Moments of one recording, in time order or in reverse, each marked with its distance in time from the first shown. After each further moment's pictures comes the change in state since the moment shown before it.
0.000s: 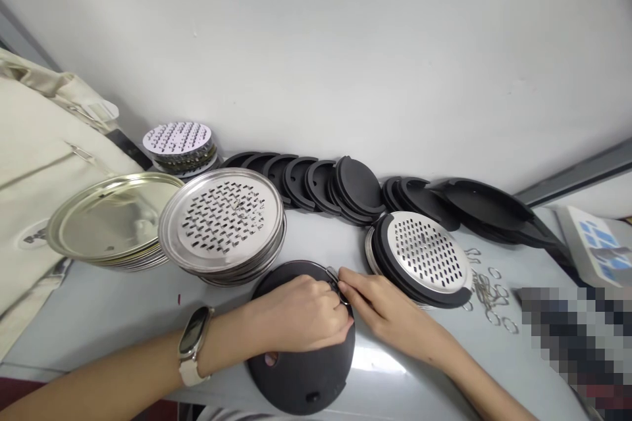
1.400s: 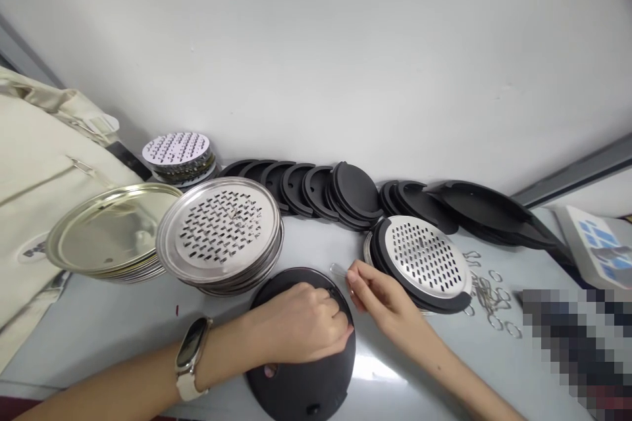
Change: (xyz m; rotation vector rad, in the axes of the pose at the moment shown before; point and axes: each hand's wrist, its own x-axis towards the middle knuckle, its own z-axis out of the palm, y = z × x) left_hand 0.004 0.001 -0.005 -0.024 -0.034 -0.022; right_hand 0.001 0.001 0.007 0.618 0.254 0.124
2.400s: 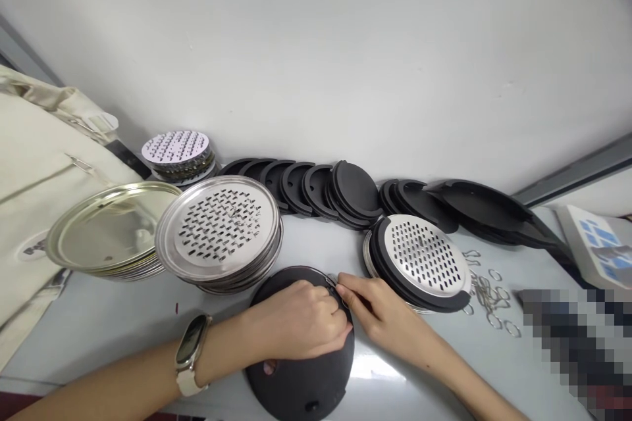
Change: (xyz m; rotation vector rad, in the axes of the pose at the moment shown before) left_hand 0.000 -0.001 0.001 0.014 0.033 0.013; right_hand 0.001 -0.004 -0.001 -0.479 -0.180 -0.075
